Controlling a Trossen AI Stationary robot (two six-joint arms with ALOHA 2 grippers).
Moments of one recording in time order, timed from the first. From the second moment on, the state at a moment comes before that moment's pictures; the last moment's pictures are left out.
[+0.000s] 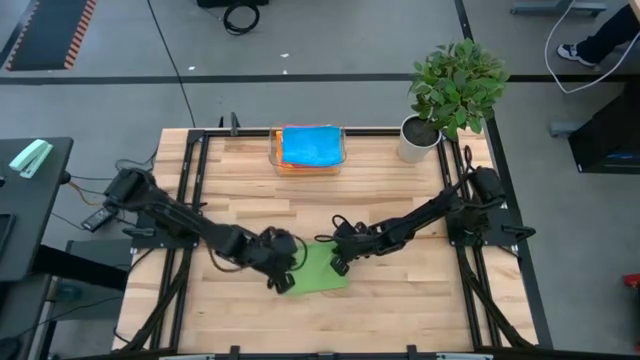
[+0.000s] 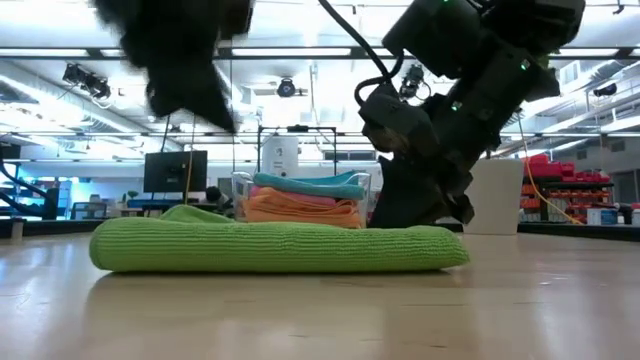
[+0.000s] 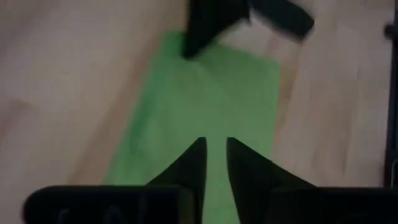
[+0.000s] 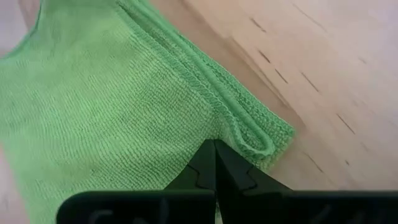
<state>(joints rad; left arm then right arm) -0.42 1.54 1.00 -0.38 -0.33 -0.78 0.26 1.87 0.89 0.07 0.24 0.90</state>
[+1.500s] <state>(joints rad) -0.60 1.49 0.75 0.00 -0.18 -0.17 0.55 1.63 0.91 -0.15 0.22 -0.10</state>
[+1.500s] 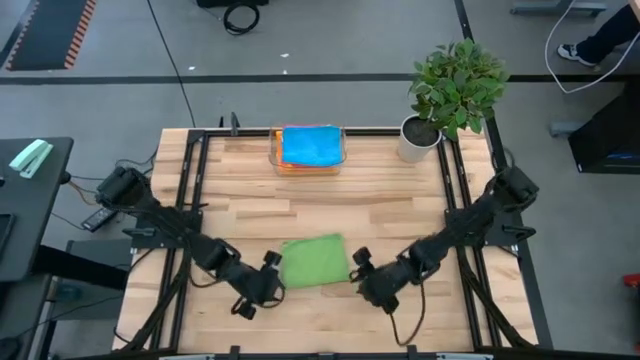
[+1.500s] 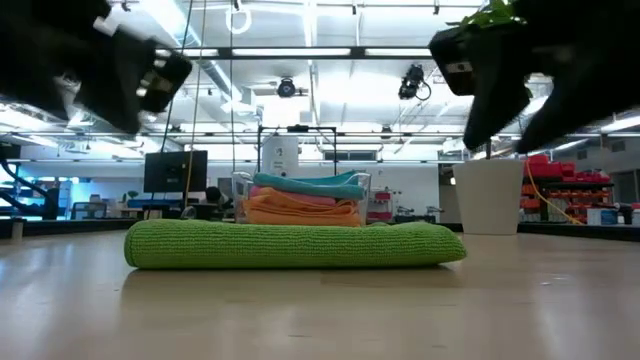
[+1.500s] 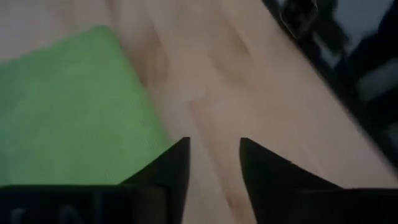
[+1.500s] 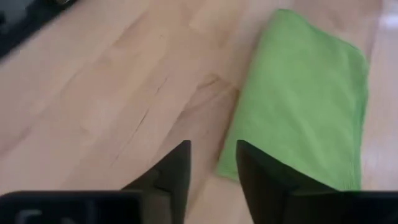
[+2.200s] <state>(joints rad) -0.62 1.75 0.75 0.10 -0.39 0.14 0.52 1.85 0.91 -0.02 0.39 -0.23</state>
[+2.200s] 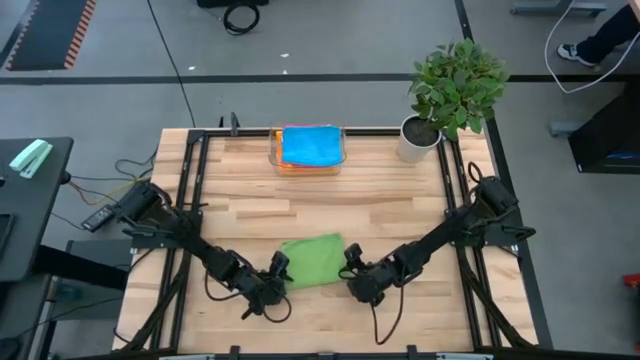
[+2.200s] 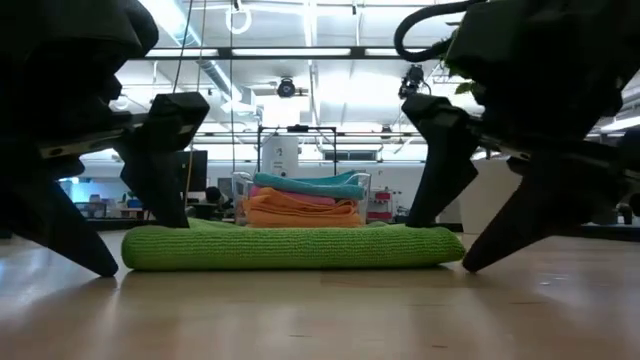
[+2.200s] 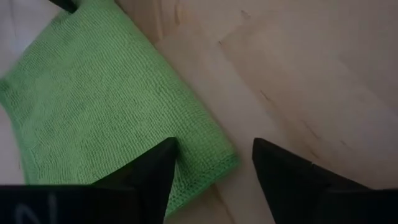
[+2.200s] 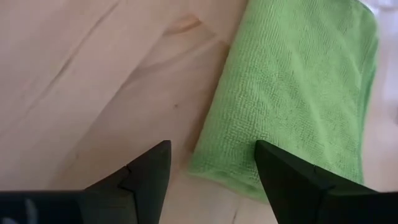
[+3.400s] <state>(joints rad) -0.49 1.50 0.88 -0.04 -0.35 -0.47 0.30 1.53 0.91 -0.20 -0.11 0.30</state>
